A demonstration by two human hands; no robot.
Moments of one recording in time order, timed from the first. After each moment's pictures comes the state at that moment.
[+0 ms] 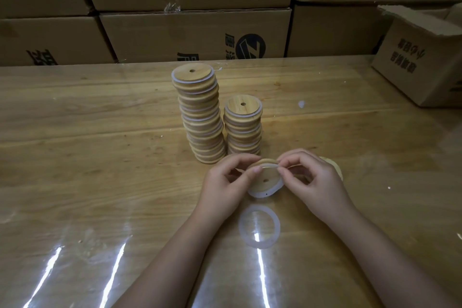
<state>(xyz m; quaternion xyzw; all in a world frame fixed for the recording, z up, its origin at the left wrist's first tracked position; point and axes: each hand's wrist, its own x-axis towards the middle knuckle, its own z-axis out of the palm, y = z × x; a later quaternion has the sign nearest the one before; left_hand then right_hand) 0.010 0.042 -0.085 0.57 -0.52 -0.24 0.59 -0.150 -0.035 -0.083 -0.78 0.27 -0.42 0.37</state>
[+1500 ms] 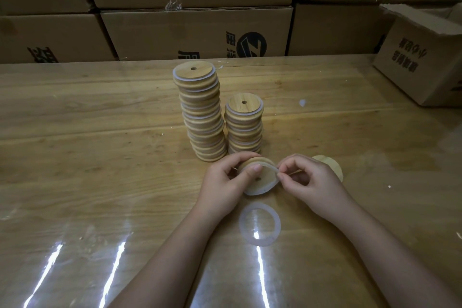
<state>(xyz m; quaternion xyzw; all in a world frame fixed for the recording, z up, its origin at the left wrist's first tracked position) 0.012 0.043 -0.084 0.58 -0.50 -0.29 0.57 -0.155 -0.039 -0.081 -0.80 0.30 -0.32 0.41</state>
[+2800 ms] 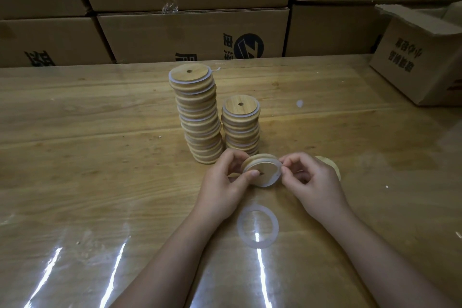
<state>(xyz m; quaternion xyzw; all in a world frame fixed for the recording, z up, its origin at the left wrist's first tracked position) 0.012 0.039 -0.088 0.61 -0.50 -0.26 0.56 -0.150 -0.036 -0.092 -0.76 0.35 -0.41 0.36</state>
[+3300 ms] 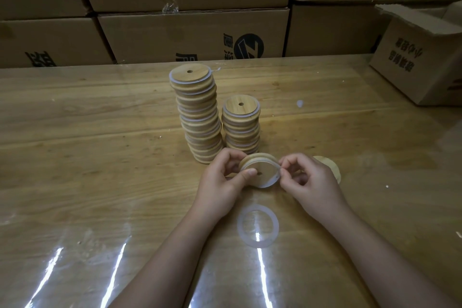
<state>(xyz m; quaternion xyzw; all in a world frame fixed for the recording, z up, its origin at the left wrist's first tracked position) 0.016 0.038 -0.093 0.57 -0.47 -0.31 0.60 -0.150 -0.038 -0.094 -0.78 0.35 -0.39 0.35</state>
